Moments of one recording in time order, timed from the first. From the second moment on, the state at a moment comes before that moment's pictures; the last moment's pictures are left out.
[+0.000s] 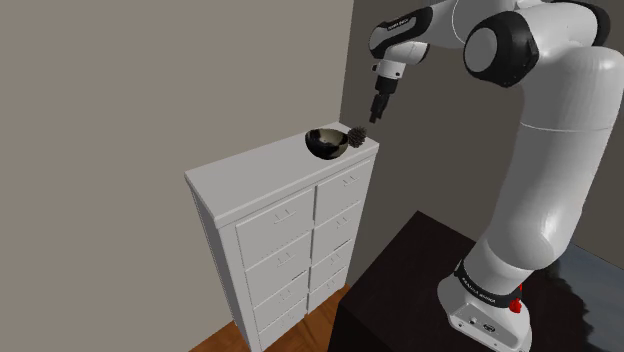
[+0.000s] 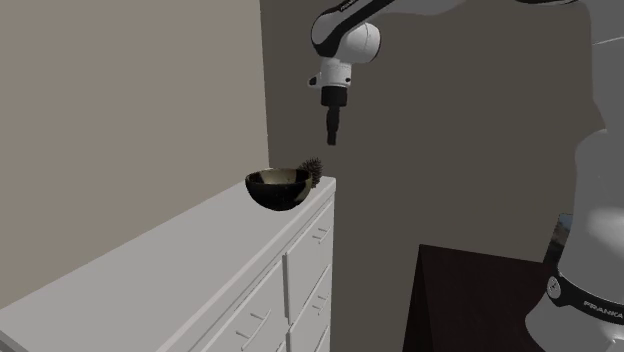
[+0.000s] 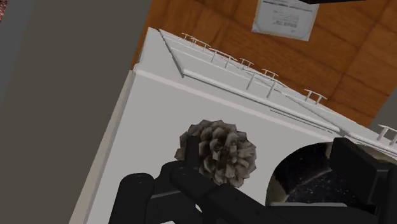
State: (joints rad) arm -0.12 0.29 -0.50 -1.72 0.31 1.84 -0.97
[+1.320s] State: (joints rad) arm -0.21 0.46 -0.42 -1.59 0.38 1.90 -1.05
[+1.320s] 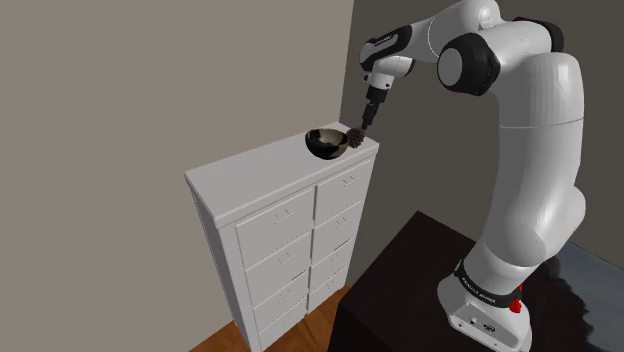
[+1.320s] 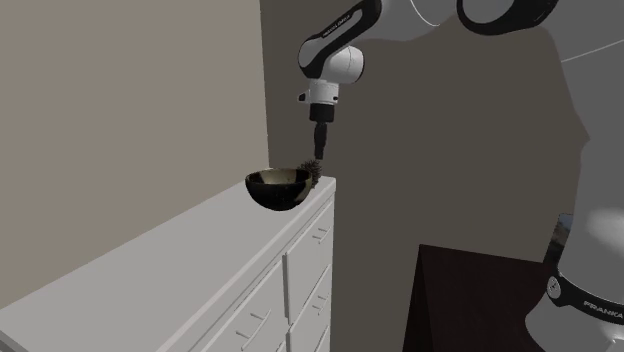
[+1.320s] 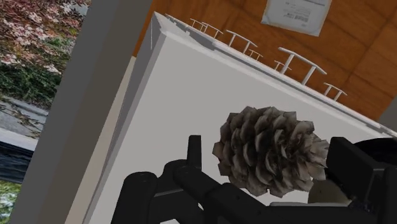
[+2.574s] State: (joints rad) arm -0.21 0.45 -0.43 -1.55 0.36 1.78 -1.02
